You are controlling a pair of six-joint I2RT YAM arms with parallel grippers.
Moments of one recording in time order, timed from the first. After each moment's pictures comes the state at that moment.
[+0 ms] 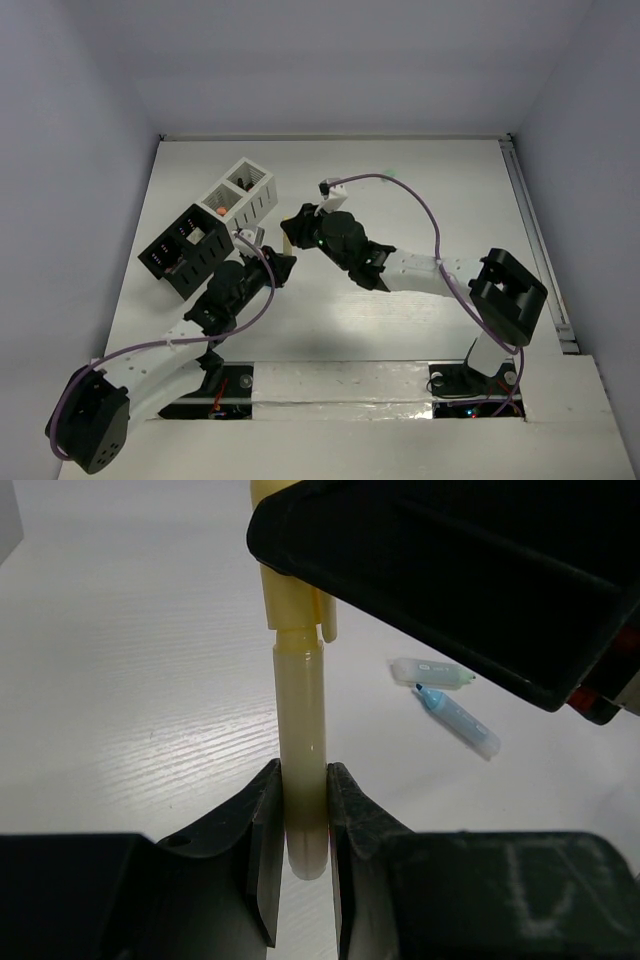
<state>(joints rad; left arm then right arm) -0.59 0.83 0.22 0.45 -0.01 -0.46 0.99 1.69 1.09 0.45 0.30 0.60</state>
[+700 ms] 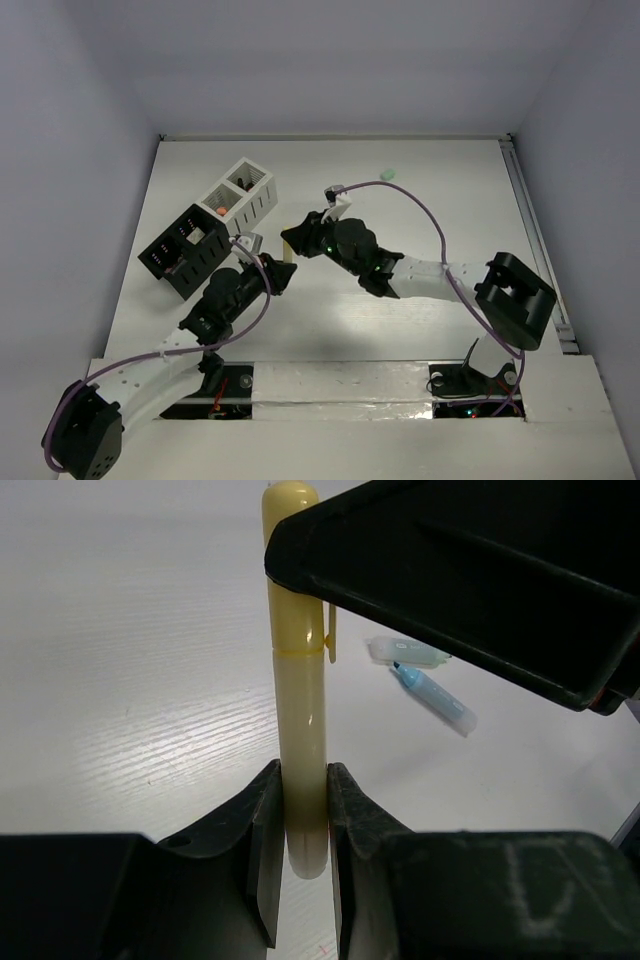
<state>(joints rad) -0.60 0.73 0.17 0.41 0.03 -0.48 0.98 1.65 0.96 0.56 0.15 0.66</state>
